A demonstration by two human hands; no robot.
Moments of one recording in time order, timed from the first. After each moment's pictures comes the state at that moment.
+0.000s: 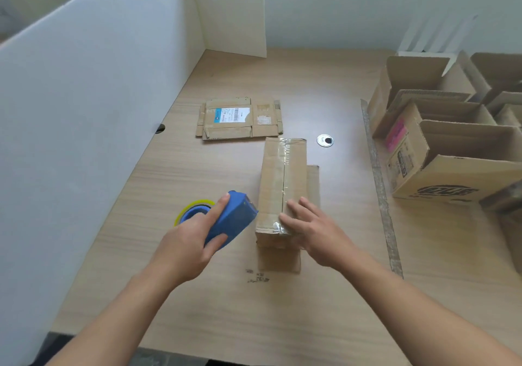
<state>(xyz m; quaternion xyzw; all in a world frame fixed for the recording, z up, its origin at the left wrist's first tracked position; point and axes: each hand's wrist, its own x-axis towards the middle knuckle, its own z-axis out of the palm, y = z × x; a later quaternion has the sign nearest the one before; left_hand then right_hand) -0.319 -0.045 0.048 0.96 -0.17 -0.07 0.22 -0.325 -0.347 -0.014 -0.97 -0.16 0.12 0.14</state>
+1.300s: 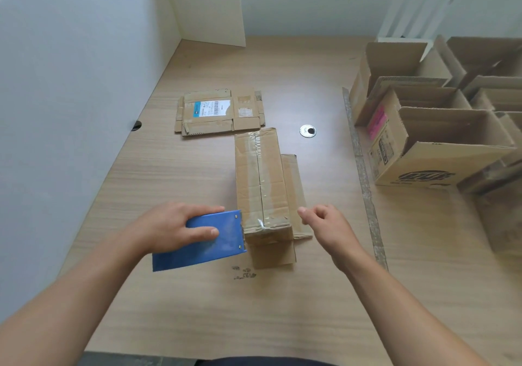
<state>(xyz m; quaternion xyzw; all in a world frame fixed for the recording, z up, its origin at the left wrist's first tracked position) -0.267 -0.051 0.081 0.92 -0.23 -0.28 0.15 -0.348 -0.356 0.014 -0.79 0.24 0.05 0.56</state>
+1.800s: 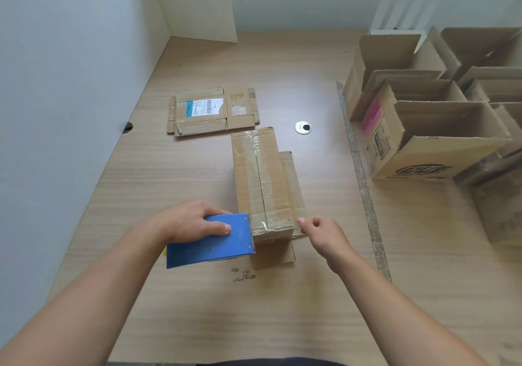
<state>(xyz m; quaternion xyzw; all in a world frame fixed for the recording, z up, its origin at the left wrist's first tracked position) -0.246 -0.088 0.072 0.88 -0.20 -0.39 0.16 -0.349 -0.358 -0.027 -0.78 0.32 0.11 0.53</state>
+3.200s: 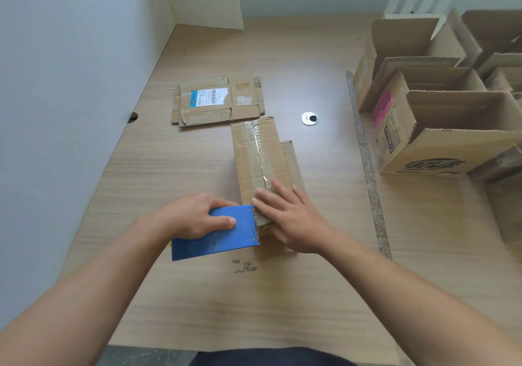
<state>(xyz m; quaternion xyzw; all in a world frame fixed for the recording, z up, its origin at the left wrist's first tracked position) -0.248 -0.096 0.060 0.90 -0.22 -0.35 0.13 -0.318 -0.342 -0.024 -0.96 -0.22 0.09 0.14</state>
